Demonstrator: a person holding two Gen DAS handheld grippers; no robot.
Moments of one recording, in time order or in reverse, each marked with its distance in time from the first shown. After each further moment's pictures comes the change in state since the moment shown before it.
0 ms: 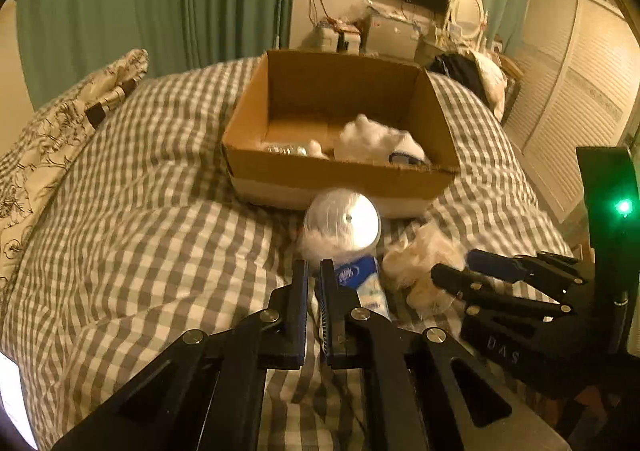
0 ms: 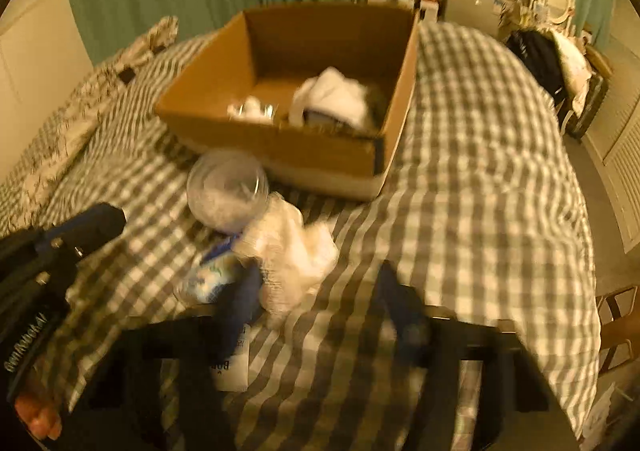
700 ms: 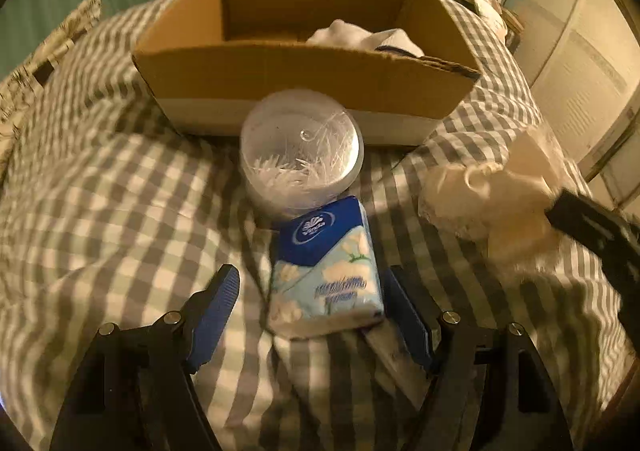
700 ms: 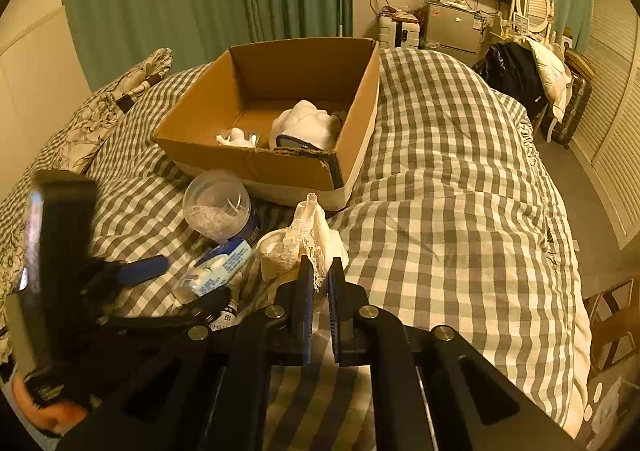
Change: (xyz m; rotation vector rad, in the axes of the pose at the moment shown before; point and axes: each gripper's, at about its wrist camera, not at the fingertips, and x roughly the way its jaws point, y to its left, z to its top) left arm 0.078 -0.026 -0.018 0.008 0.206 -0.039; right arm -0.040 -0.020 -0.012 0.041 -0.118 -0.027
